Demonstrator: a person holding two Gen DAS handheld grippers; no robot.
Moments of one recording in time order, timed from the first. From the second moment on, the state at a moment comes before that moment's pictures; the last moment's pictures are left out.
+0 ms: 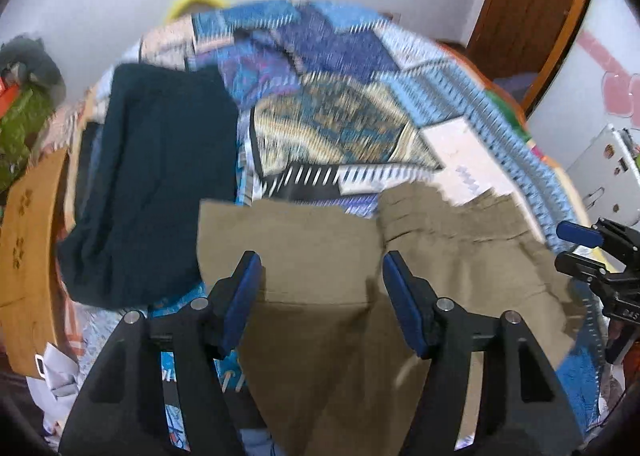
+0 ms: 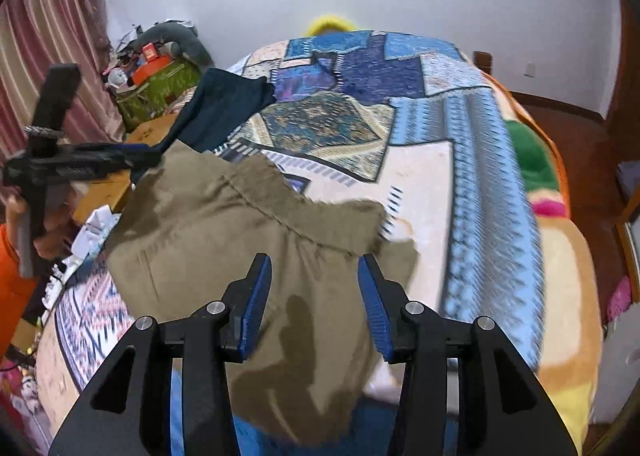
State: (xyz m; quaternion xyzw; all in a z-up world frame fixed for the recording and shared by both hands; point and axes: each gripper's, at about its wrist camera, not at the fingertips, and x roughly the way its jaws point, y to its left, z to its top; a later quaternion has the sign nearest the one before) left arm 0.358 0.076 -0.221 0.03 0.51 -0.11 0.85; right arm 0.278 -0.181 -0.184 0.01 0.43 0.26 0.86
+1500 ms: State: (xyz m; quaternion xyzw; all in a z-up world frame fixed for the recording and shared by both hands) left arm 0.356 0.136 -0.257 -0.08 0.56 -0.09 0.82; right arm 0.281 -0.220 -0.241 0.10 0.52 0.21 0.82
